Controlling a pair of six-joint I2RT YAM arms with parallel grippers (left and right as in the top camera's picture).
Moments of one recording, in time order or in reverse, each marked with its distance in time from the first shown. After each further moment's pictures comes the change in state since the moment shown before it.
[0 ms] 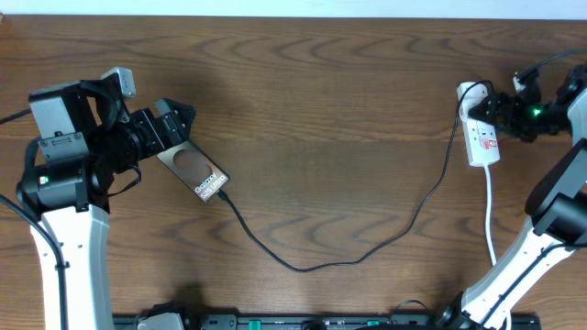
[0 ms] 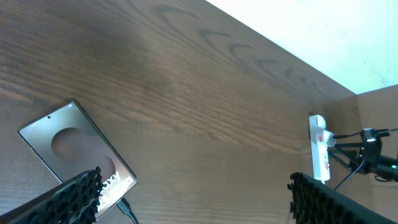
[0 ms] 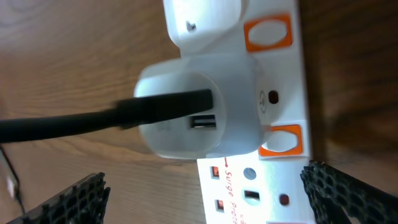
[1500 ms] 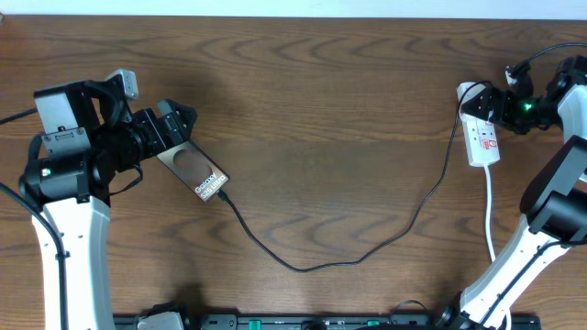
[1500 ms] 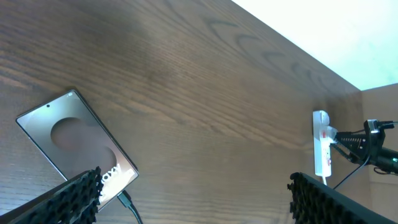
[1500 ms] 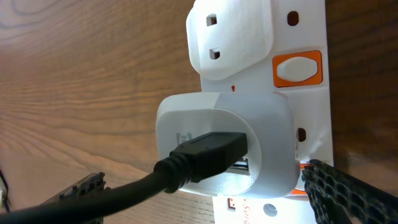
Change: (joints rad) left arm 0.000 0.032 0.000 -0.020 0.000 0.000; right arm 0.042 0.000 0.003 0.054 0.006 0.025
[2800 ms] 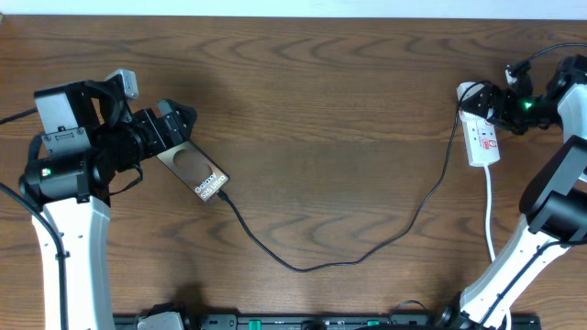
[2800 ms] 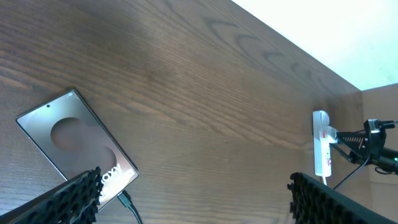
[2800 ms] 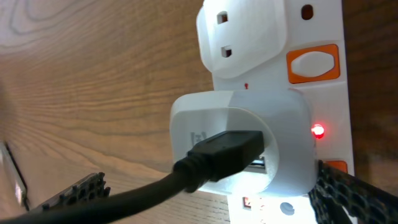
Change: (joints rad) left arm 0.000 0.000 0.000 0.000 0.000 0.000; right arm 0.006 0.005 0.010 -0.024 -0.027 0.034
